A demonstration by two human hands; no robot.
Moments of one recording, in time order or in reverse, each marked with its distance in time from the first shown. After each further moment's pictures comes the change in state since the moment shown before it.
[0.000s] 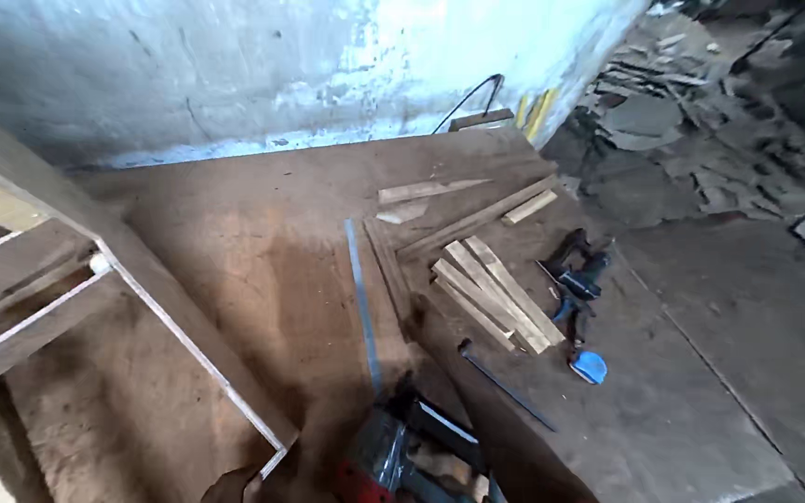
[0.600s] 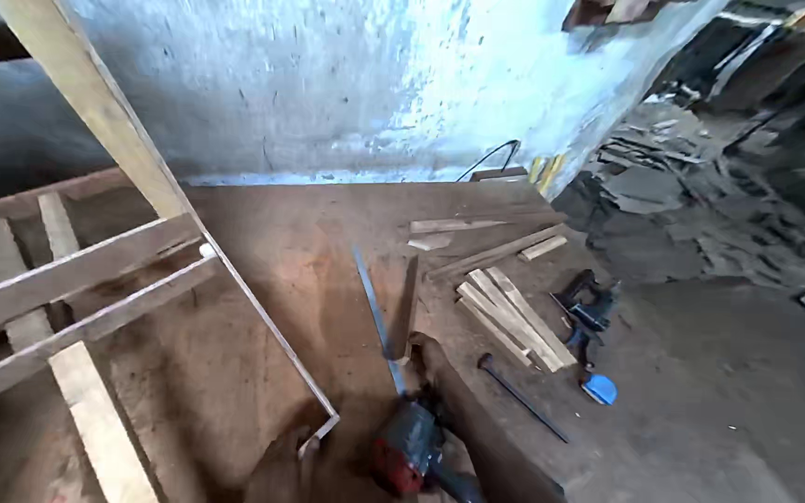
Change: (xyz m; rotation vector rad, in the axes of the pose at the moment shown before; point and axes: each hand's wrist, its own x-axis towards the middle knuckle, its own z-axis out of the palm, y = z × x) left_hand -0.004 -0.003 -0.020 -0.214 -0.050 -0.061; right_hand -0.096 -0.085 0.048 0.891 -0.127 0.280
